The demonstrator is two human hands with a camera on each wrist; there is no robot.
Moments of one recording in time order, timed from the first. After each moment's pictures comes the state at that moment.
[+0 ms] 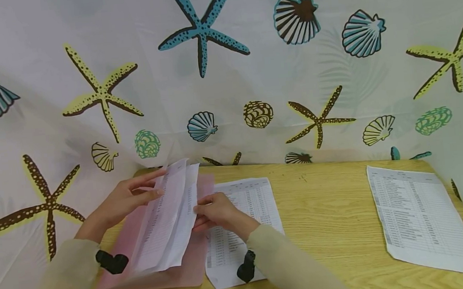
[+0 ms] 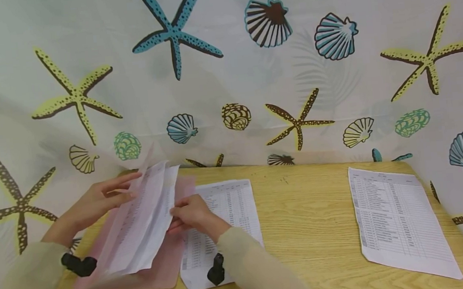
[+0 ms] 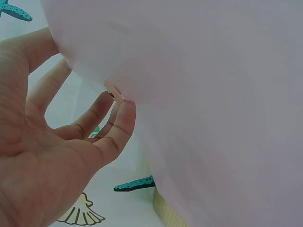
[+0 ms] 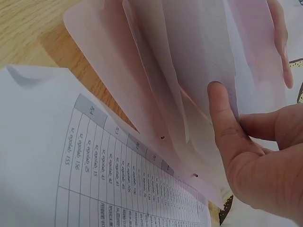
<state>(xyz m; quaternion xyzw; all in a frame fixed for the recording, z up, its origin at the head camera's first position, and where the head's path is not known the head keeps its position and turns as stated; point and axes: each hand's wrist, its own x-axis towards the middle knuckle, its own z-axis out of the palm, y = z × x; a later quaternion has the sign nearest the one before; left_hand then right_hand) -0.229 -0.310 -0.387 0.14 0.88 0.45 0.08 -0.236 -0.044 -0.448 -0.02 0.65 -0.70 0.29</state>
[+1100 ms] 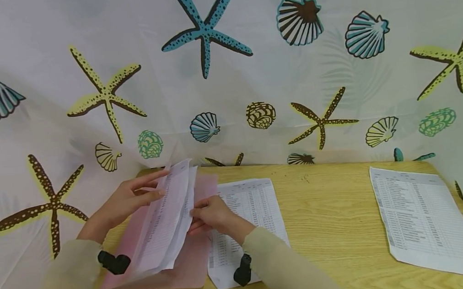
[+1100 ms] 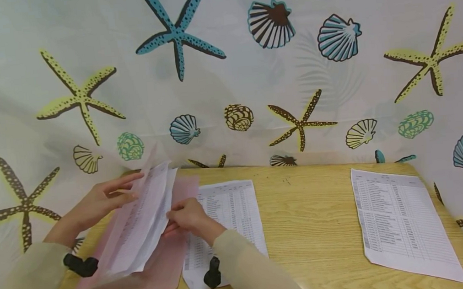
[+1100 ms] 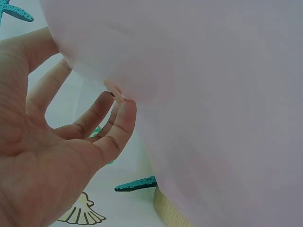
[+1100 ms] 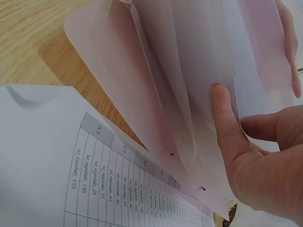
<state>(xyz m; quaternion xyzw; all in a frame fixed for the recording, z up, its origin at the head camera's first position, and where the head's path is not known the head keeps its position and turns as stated) -0.226 -0.310 -0.386 0.15 0.87 0.46 0.08 -0.229 -0.057 -0.446 -0.04 0.66 -0.69 0.30</state>
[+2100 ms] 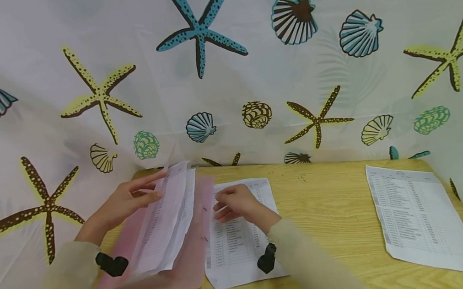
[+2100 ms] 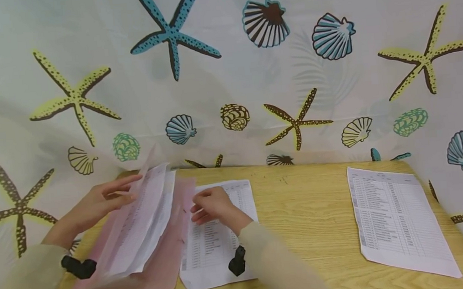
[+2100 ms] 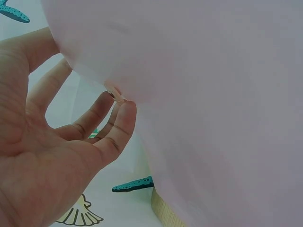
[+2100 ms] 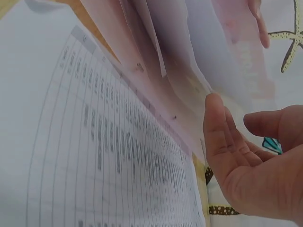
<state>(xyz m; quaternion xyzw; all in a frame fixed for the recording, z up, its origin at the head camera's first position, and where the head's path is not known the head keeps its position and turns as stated) -0.230 -0.309 -0.391 0.16 0.87 0.45 0.08 -0.251 0.013 -0.447 -0.02 0.70 -0.67 0.26</state>
